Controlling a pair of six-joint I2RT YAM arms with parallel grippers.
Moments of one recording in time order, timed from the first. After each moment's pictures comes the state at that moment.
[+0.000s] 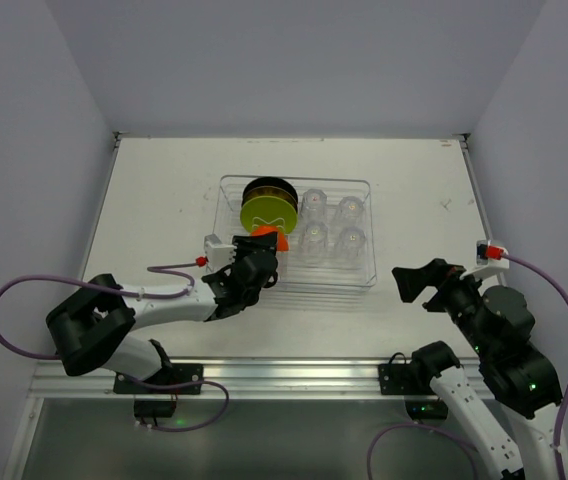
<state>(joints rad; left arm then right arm) -0.96 1.42 0.63 0.24 -0.84 -1.85 0.38 0.27 0.86 -0.87 0.09 0.55</state>
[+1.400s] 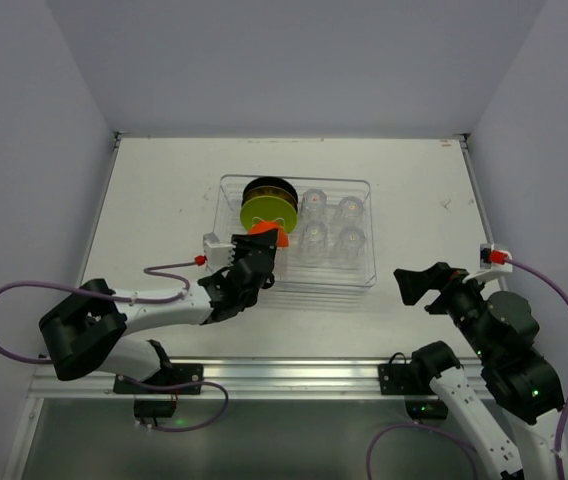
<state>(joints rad) -0.98 1.39 0.61 0.28 -0.85 -1.81 0.38 0.24 0.86 -0.87 0.08 0.54</state>
